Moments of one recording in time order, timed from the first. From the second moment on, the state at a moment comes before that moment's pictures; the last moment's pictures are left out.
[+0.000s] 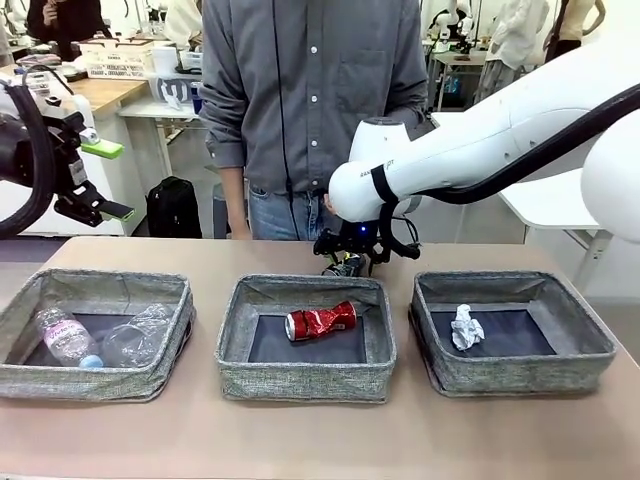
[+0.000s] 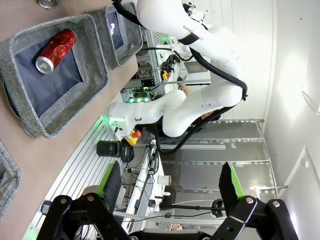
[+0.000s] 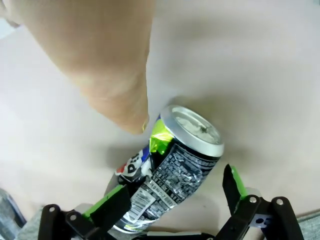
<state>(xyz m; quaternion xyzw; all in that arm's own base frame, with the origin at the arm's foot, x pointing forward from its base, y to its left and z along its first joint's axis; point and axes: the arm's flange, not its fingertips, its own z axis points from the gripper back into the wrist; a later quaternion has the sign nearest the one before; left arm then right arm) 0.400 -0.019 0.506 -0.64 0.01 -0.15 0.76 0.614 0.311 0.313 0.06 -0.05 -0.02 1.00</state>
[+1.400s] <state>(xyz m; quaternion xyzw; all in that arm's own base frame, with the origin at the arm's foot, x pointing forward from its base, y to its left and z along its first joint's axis) 0.400 -0.019 0.506 -0.64 0.01 -0.15 0.76 0.616 0.310 0.304 0.09 -0.05 -0.07 0.99</state>
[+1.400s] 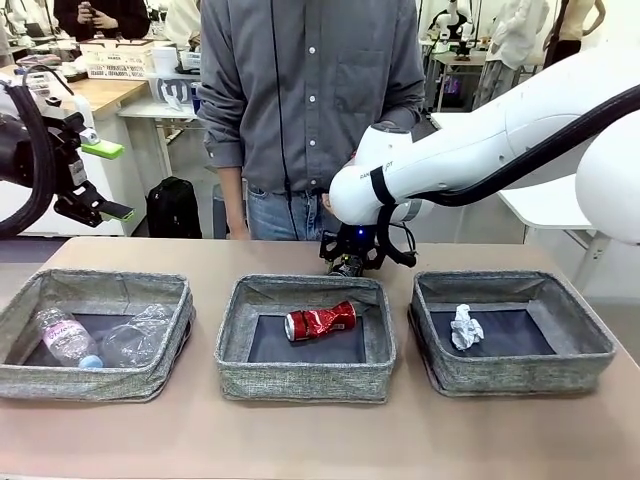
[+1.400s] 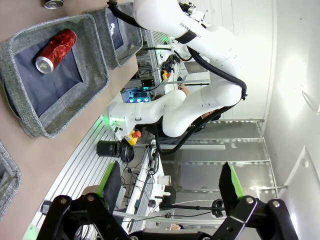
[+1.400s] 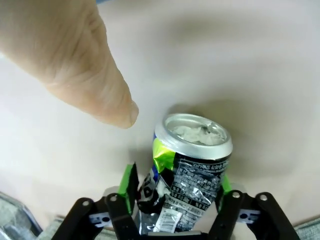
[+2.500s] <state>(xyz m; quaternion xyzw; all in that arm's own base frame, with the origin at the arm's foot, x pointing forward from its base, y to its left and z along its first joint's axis) 0.400 -0.019 0.506 -0.64 0.01 -0.15 0.76 0.614 0.302 0.354 0.07 -0.07 -0.06 0.99</state>
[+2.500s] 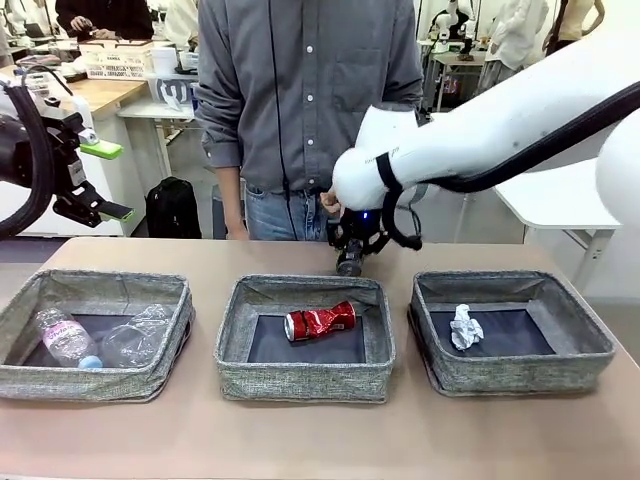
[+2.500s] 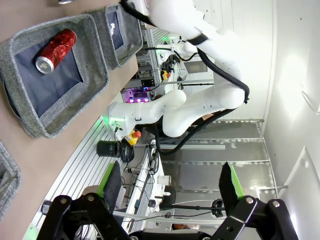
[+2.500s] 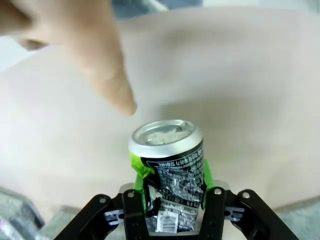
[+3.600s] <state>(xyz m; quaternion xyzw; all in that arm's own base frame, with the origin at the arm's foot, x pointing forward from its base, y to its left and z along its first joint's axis) 0.400 -0.019 0.506 -0.64 0.01 -0.15 0.76 0.471 0.297 0.503 0.02 -0.04 0.01 1.00</state>
